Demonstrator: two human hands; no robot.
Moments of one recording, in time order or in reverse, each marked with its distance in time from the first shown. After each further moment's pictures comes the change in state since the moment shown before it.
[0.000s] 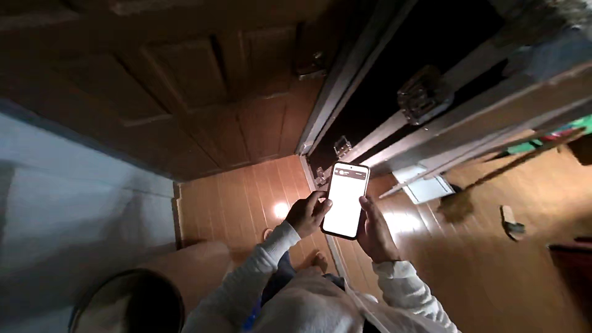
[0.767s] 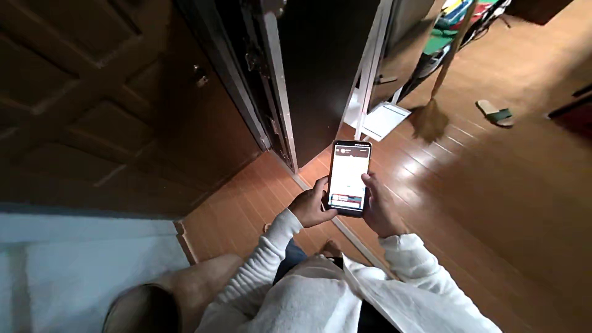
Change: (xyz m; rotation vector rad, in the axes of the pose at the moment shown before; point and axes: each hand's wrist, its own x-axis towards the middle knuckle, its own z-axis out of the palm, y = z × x) left_hand -0.030 0.077 0.248 0.347 -0.521 0.055; right_hand -0.128 0.037 -0.251 0.281 0.155 -0.123
